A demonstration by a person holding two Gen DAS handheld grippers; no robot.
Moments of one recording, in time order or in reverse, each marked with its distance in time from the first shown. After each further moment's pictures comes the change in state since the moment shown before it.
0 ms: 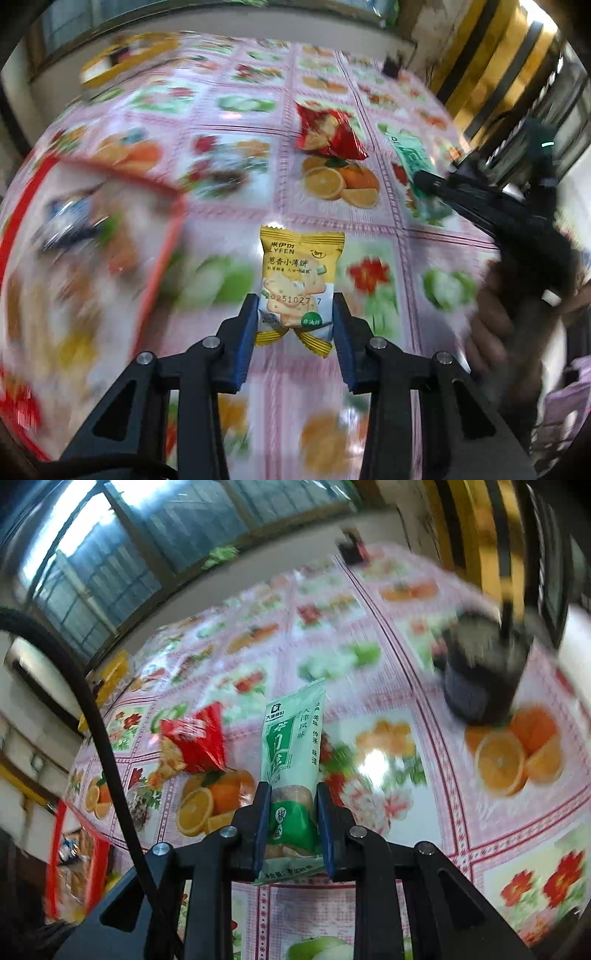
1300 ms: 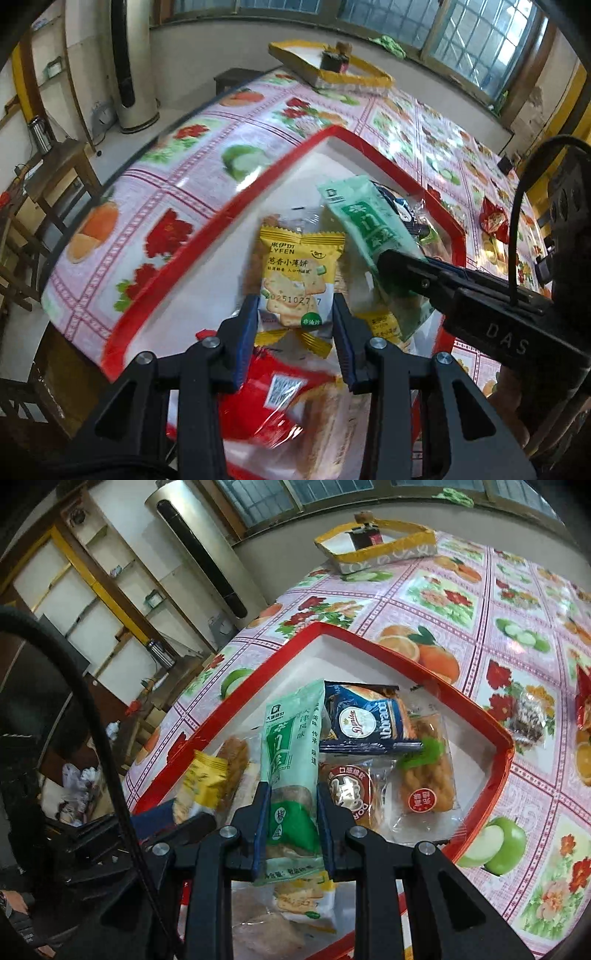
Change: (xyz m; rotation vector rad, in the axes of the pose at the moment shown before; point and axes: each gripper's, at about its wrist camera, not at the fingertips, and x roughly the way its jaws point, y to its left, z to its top) left arm -0.064 0.199 -0.043 -0.301 -0.118 0.199; right arm 0.014 0.288 -0.116 -0.473 0.350 0.426
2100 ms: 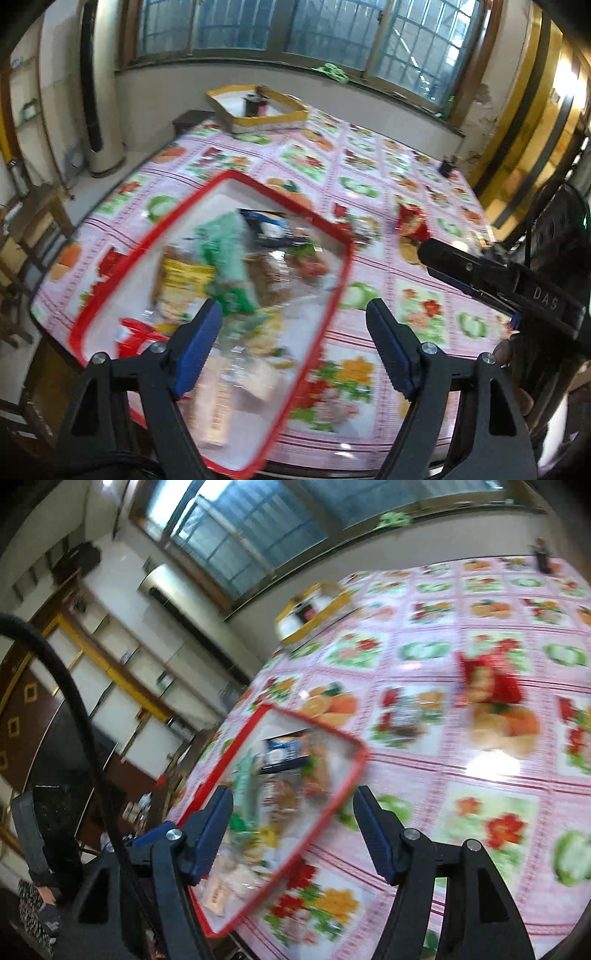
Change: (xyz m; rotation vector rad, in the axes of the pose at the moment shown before) left arm -0.063 -0.089 -0.020 0.095 -0.134 -0.131; right arm -0.139 -0.089 -0.040 0.209 -0.259 0.081
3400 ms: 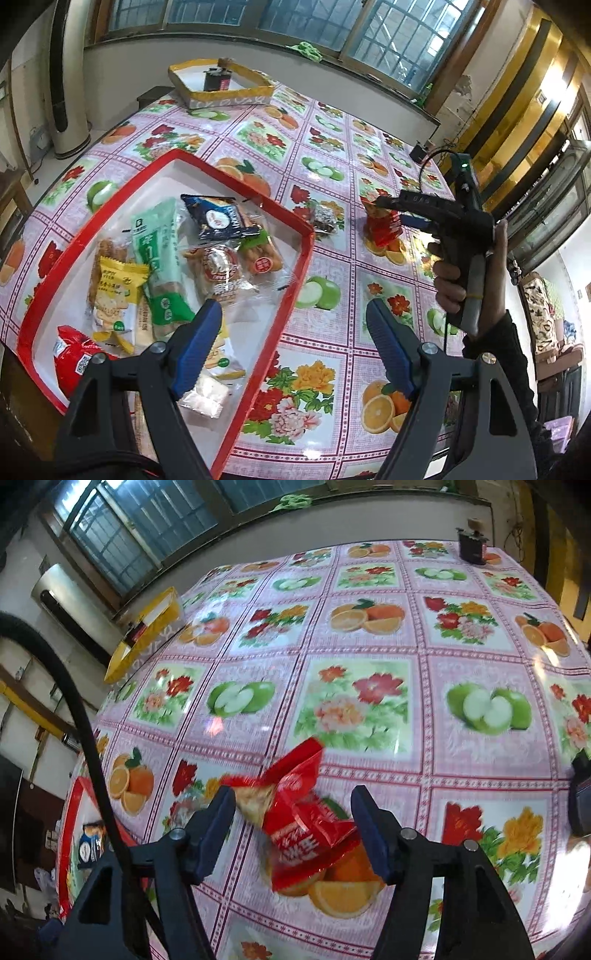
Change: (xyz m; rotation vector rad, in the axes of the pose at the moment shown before) left arm 0.029 -0.013 0.010 0.004 0.078 -0.125; right arm 0.070 -0.143 0.093 0.062 0.105 -0.375
